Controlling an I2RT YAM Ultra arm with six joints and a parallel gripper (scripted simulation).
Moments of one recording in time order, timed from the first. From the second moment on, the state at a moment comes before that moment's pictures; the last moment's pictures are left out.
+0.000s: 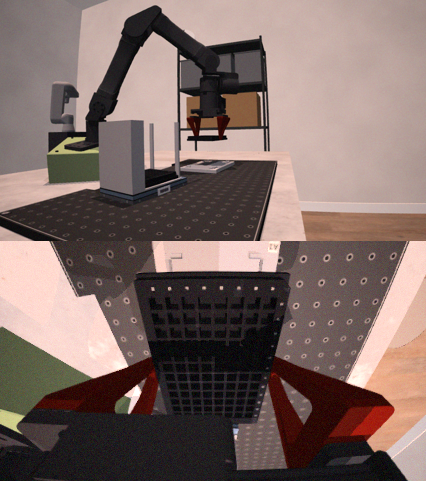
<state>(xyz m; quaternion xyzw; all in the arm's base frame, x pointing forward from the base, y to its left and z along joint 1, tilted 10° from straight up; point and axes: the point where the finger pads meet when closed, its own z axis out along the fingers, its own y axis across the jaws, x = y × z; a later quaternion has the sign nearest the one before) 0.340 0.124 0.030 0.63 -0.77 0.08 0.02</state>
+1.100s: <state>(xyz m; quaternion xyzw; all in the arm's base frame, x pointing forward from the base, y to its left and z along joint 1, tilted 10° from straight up) 0.346 0.118 -0.017 0.63 -0.77 0.08 0.01</state>
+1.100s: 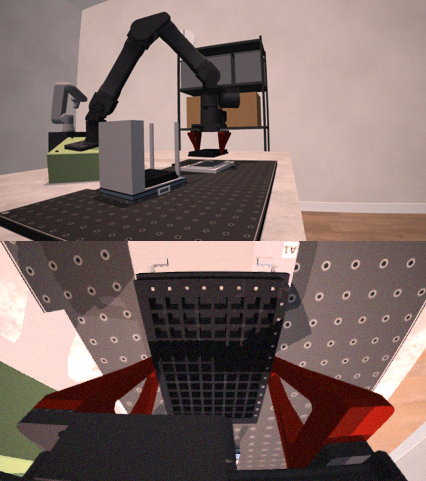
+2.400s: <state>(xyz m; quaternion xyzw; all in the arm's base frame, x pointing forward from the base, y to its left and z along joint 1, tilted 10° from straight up) 0.350 0.115 -0.038 0.63 -0.77 0.09 0.01</state>
